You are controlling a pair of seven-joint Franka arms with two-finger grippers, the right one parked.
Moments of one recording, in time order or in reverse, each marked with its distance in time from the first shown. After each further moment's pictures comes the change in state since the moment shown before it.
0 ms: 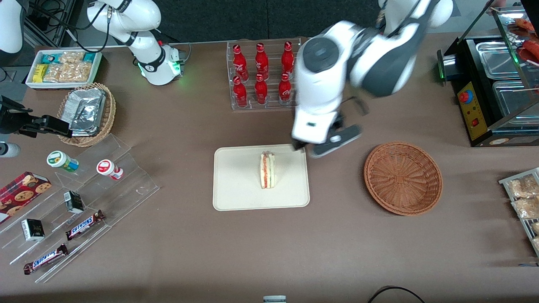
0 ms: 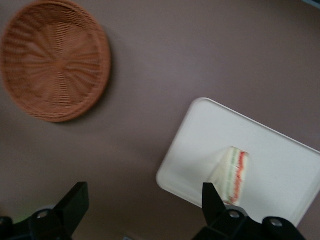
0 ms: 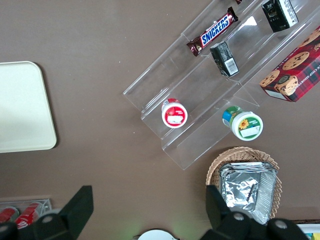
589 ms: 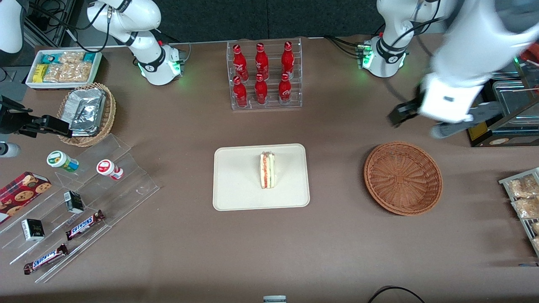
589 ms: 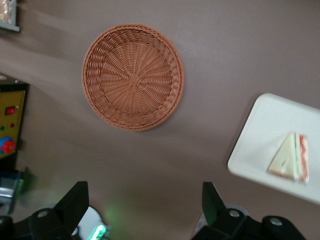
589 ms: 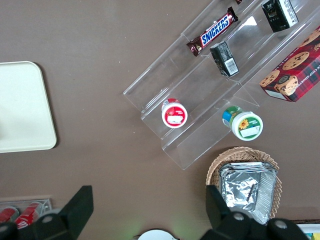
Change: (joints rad) arm 0.349 -0.227 0.005 -0.058 -0.105 -0.218 0.537
